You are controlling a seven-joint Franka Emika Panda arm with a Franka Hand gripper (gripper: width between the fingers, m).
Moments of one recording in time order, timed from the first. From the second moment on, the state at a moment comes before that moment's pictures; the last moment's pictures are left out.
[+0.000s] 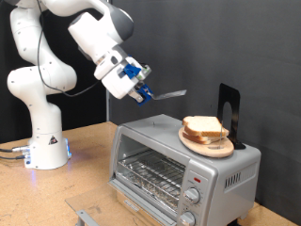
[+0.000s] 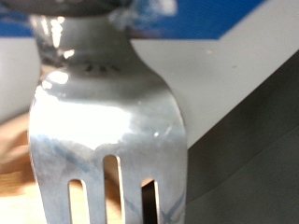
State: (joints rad) arm 0.08 -0.64 0.22 -2.78 1.10 2.67 -0.36
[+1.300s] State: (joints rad) arm -0.20 -0.57 0.16 -2.64 0.62 2.14 -0.12
